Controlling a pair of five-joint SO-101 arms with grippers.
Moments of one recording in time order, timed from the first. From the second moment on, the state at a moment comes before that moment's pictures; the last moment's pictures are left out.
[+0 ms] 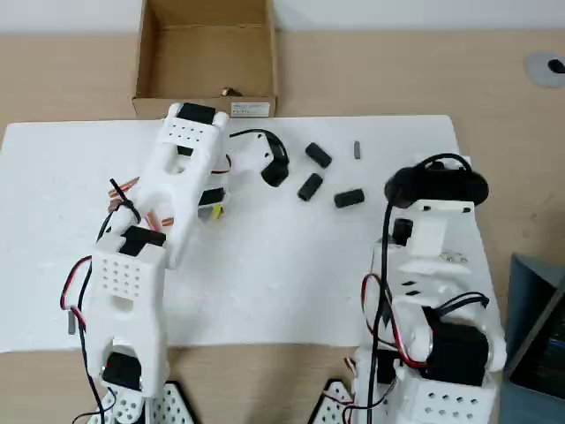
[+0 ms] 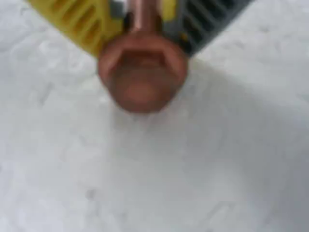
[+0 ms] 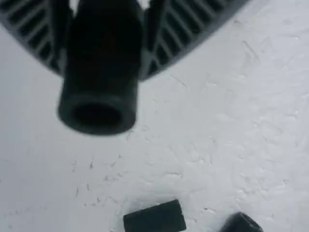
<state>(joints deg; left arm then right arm) 10.5 38.7 -22.2 91.7 -72.0 4.0 -75.8 47.2 85.6 -7.8</state>
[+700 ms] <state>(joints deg) 15.2 9.7 -25.1 99.8 -30.9 4.0 -75.8 41.8 85.8 -4.2</state>
